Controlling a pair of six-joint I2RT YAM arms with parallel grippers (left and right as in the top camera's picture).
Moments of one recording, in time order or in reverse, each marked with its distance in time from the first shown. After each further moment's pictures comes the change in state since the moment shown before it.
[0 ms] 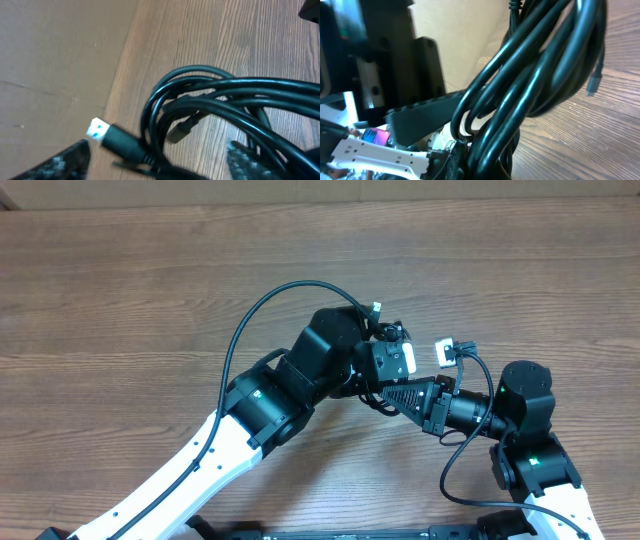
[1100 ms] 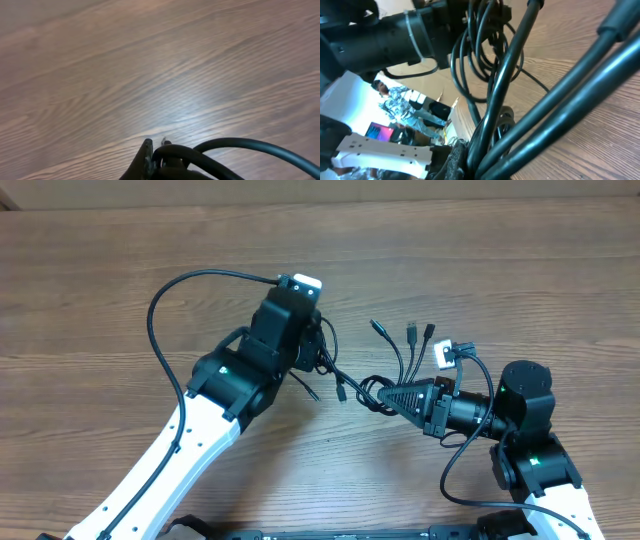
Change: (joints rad) left arm 0.207 0.003 0.000 -0.200 -0.169 -0.905; right arm 0.000 0.000 0.002 -0.029 -0.012 -0.008
